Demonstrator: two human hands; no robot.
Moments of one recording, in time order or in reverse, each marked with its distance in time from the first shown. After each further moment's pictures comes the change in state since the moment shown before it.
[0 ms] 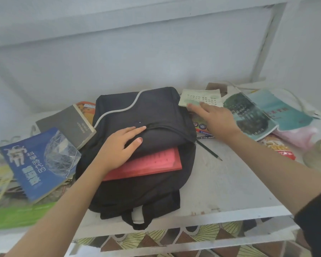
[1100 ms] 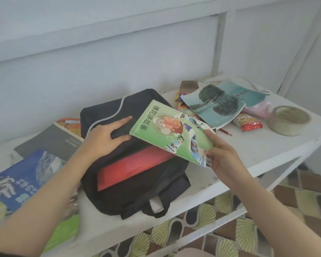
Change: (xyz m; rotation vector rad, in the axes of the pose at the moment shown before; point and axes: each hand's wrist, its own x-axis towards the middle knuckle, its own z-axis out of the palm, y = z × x) left_hand 0.015 -0.011 -0.058 0.082 -0.076 0.133; right_hand -0.126 -0.134 -0.072 1.987 0.283 1.092
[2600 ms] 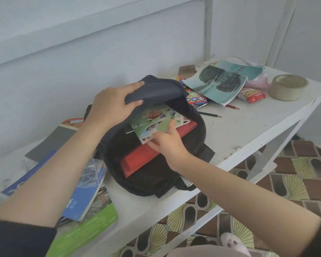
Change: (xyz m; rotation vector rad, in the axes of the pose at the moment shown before) left_hand 0.016 0.009 -0.054 0.134 0.100 0.246; right_hand -0.003 0.081 0.177 -0.117 0.082 -0.007
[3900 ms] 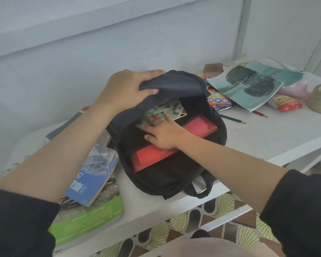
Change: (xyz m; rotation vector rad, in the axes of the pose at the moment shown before) left_hand 0.014 -0.017 -0.012 0.007 0.009 0.060; right_hand 0.087 0.005 0.014 -1.871 -0.551 -0.672
